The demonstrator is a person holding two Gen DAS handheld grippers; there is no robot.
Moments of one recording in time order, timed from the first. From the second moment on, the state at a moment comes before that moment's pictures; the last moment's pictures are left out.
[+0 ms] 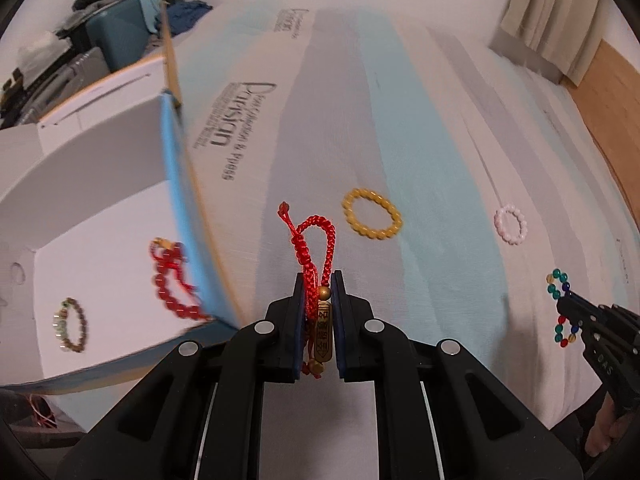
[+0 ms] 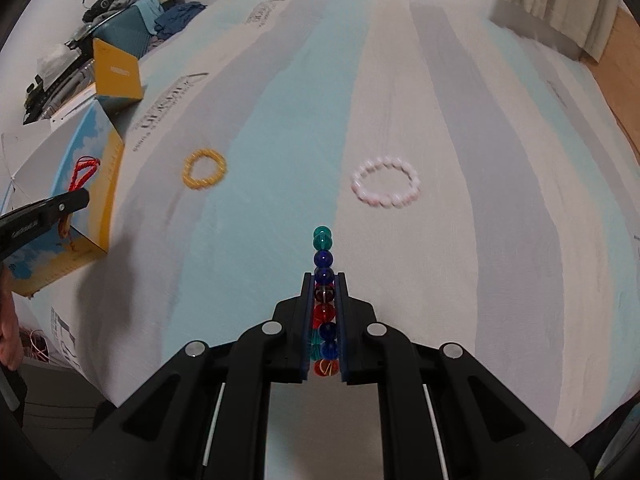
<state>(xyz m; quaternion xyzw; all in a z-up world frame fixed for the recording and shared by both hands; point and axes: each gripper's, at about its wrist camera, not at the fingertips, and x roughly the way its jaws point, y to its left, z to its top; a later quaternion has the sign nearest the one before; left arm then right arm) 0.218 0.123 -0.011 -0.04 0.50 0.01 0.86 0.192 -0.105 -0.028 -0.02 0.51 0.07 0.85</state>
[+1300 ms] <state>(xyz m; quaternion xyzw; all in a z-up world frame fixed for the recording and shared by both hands) 0.128 0.396 0.006 -0.12 0.52 0.17 0.83 0.209 0.255 0.010 -0.10 0.51 0.27 0.81</state>
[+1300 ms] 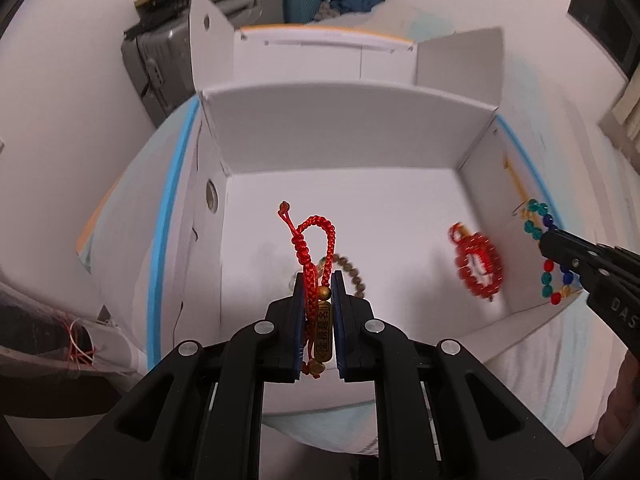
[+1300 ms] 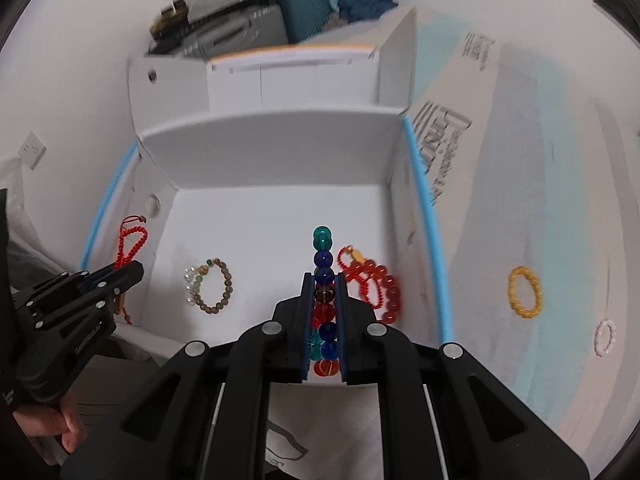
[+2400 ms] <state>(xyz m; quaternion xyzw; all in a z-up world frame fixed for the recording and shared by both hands) 0.137 0.402 -0.024 -0.10 0.54 0.20 0.81 0.220 0.271 -0.026 -0.10 0.54 0.26 0.79</state>
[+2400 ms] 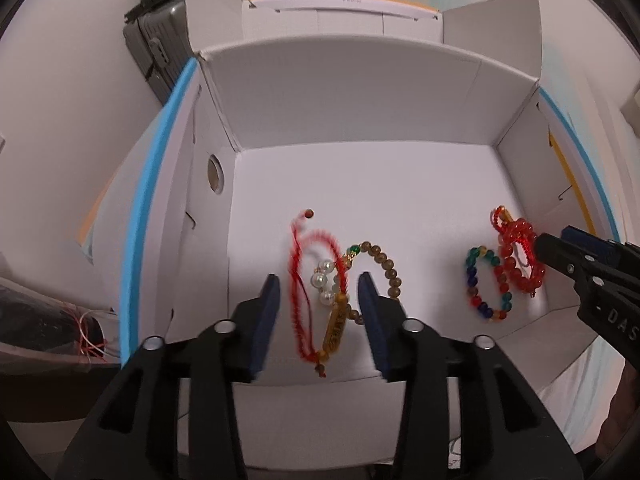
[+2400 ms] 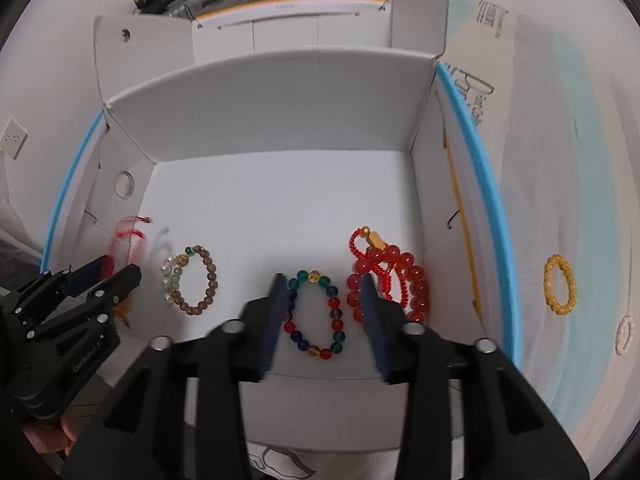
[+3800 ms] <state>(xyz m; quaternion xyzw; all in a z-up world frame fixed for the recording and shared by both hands) 0.233 0.114 0.024 -0.01 0.48 0.06 0.87 0.250 -0.078 0.033 0.00 0.49 0.09 0.87</state>
